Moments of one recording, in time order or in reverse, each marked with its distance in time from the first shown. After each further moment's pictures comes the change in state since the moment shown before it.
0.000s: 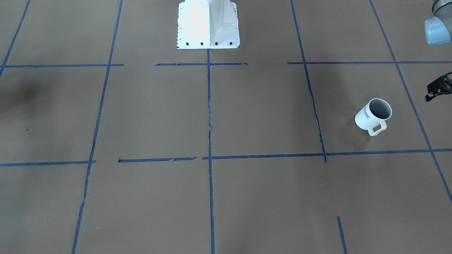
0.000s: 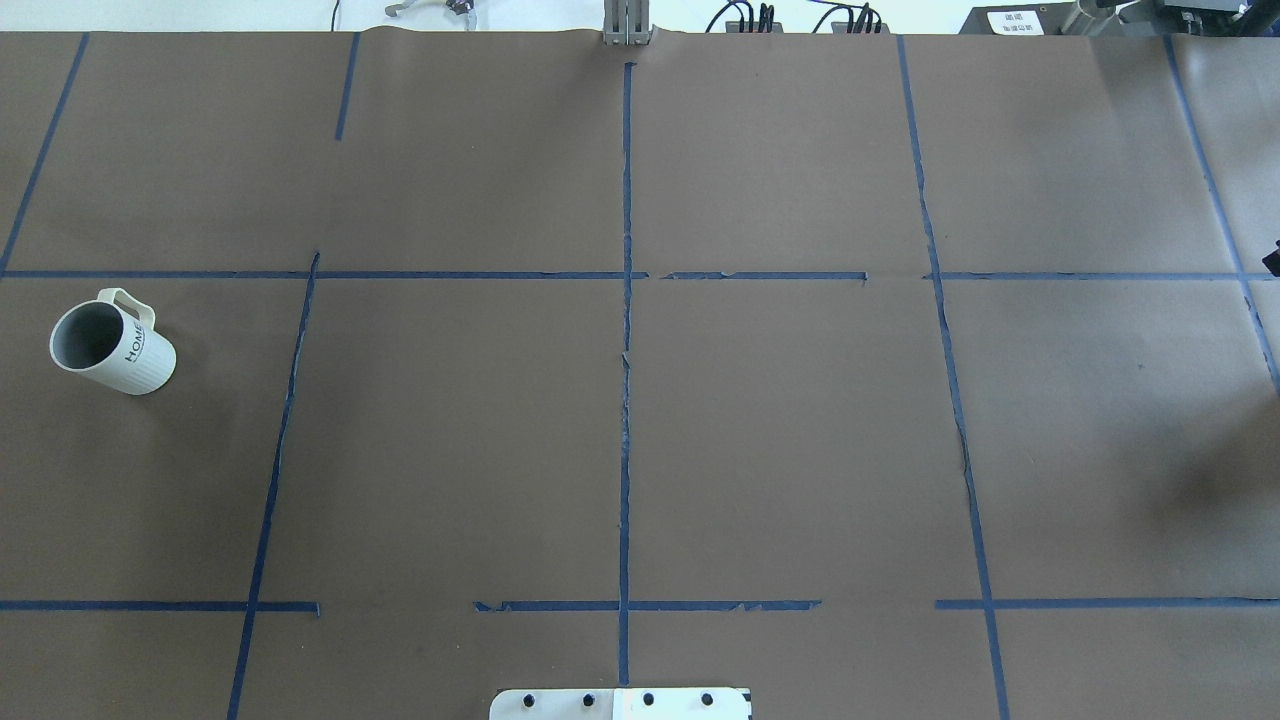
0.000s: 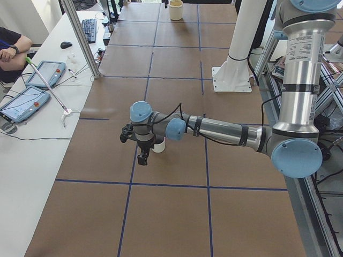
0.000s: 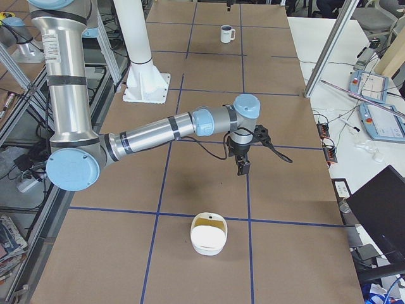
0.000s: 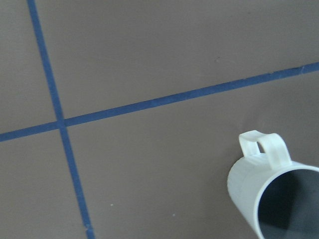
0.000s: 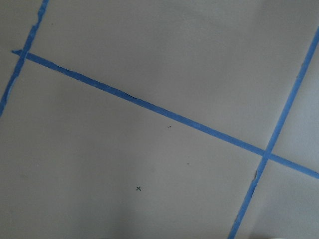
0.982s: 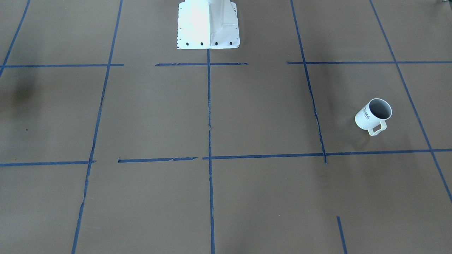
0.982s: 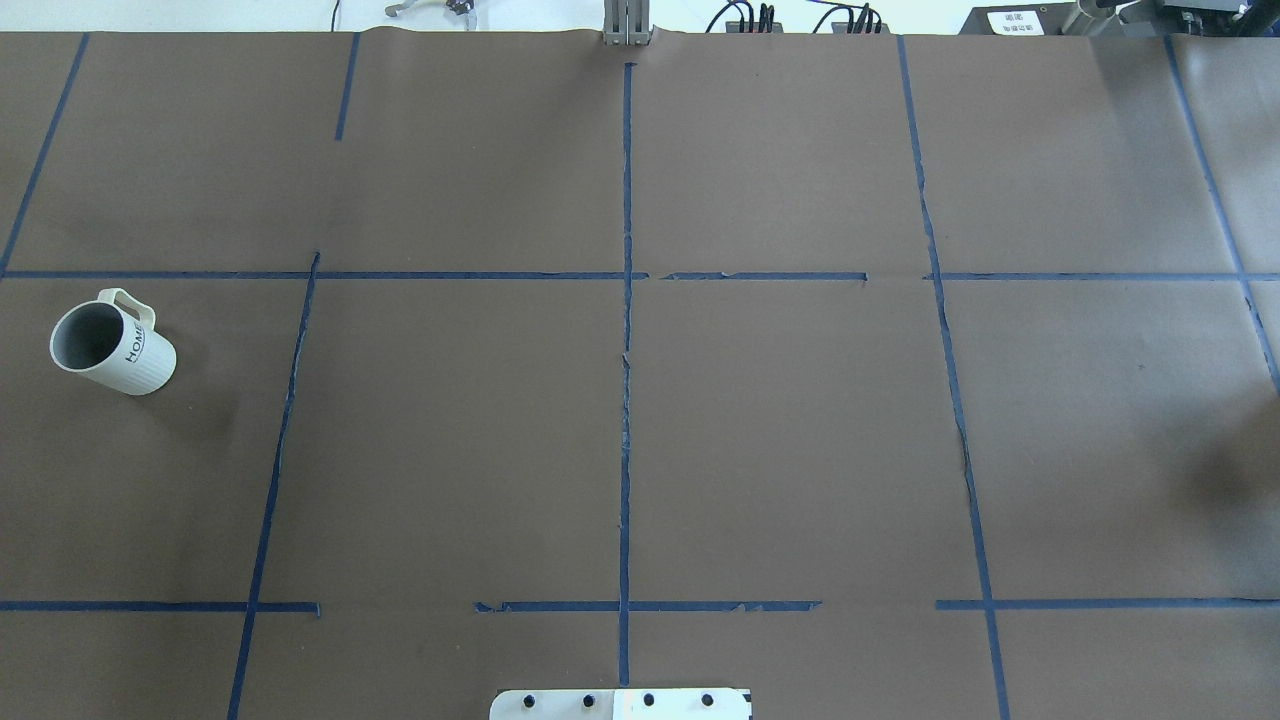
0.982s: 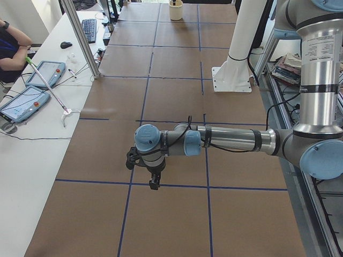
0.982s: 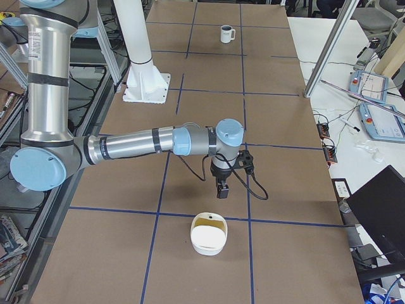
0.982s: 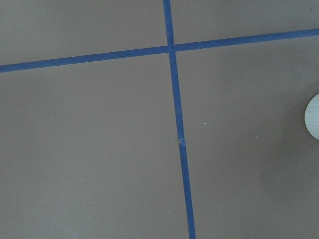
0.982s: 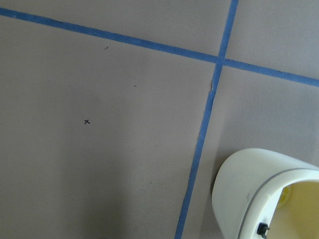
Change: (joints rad) left arm -0.143 0.085 0.009 0.107 -0.073 0.137; right arm 0.082 -0.162 0.007 0.000 0.024 -0.004
